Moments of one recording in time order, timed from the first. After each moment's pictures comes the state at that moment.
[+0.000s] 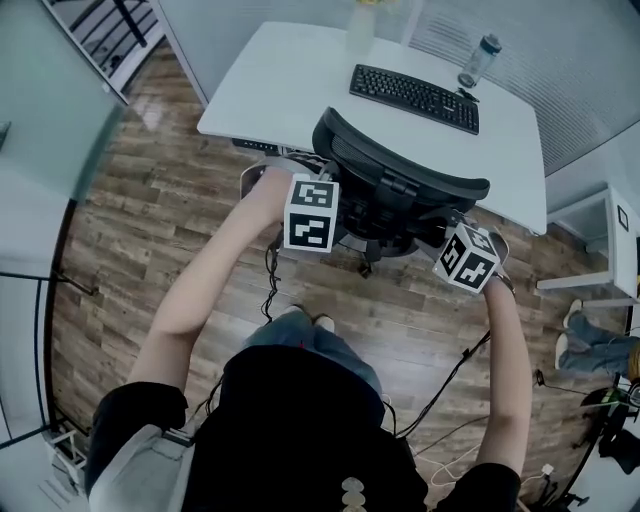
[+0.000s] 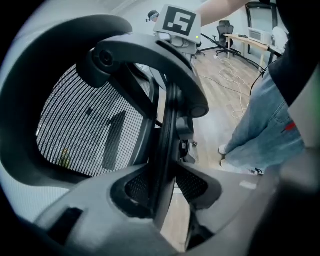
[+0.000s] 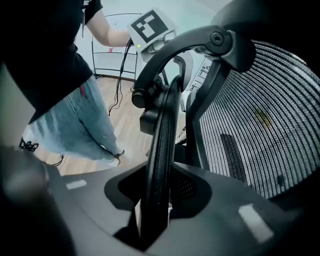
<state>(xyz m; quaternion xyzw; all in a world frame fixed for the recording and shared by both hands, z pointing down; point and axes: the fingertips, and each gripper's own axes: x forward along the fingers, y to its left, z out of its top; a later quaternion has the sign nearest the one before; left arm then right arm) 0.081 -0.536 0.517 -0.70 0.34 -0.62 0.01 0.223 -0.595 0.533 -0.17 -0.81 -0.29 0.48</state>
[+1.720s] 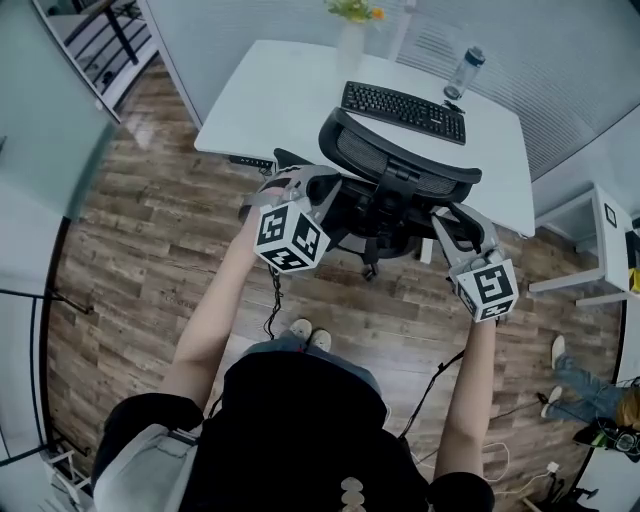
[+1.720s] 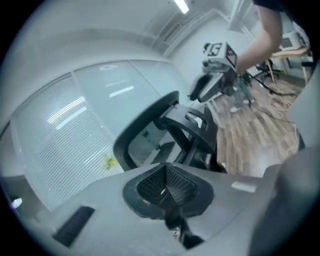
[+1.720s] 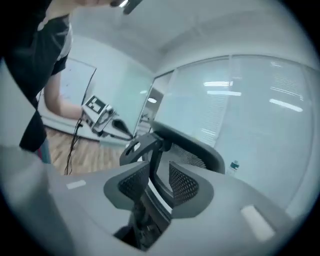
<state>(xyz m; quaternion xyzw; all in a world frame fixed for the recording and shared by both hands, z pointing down) 0.062 -0.557 0.428 -0.70 0.60 -0.37 0.13 0.220 -0.620 0.391 0.09 -0.97 -0.16 0.15</state>
